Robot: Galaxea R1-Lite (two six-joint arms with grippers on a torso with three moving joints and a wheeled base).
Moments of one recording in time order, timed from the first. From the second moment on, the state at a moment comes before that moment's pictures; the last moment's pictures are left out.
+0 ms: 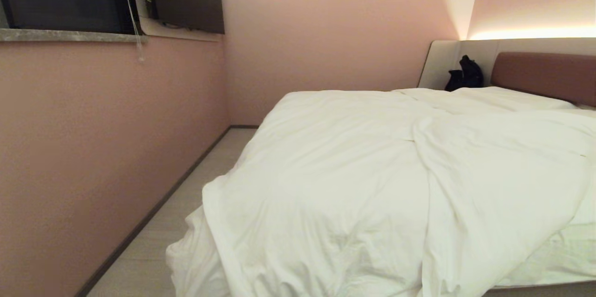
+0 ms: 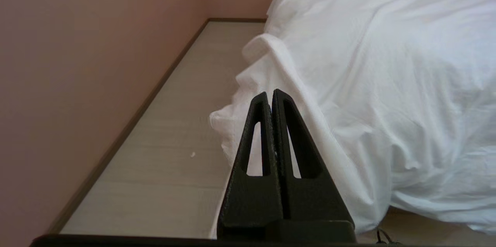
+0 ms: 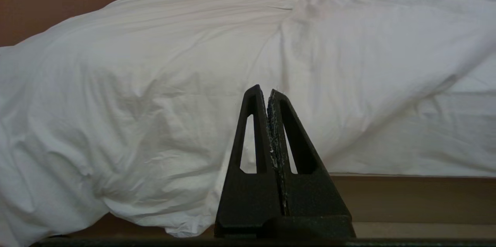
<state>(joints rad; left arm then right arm) 0.00 0.00 -0.02 0.05 0.01 -0.01 0.00 0.00 0.00 0.00 0.00 0.00</state>
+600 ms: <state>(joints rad) 0.00 0.00 -0.01 0.03 0.01 -0.01 0.00 0.00 0.00 0.00 0.00 0.00</state>
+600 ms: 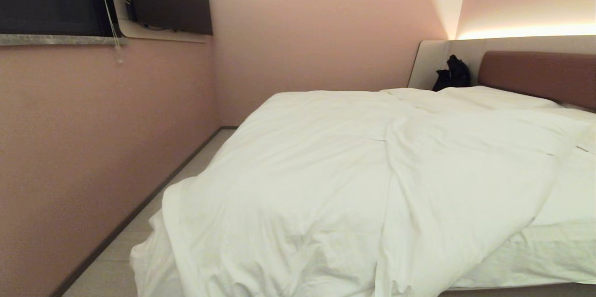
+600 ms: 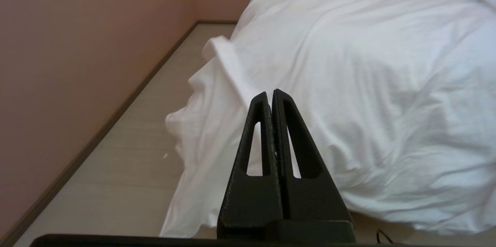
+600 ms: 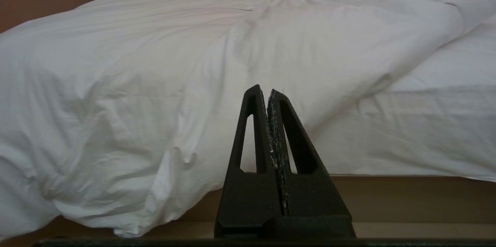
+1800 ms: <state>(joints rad) 0.00 0.00 0.00 0.00 0.01 -0.01 0.00 0.00 0.00 0.00 0.00 0.00</state>
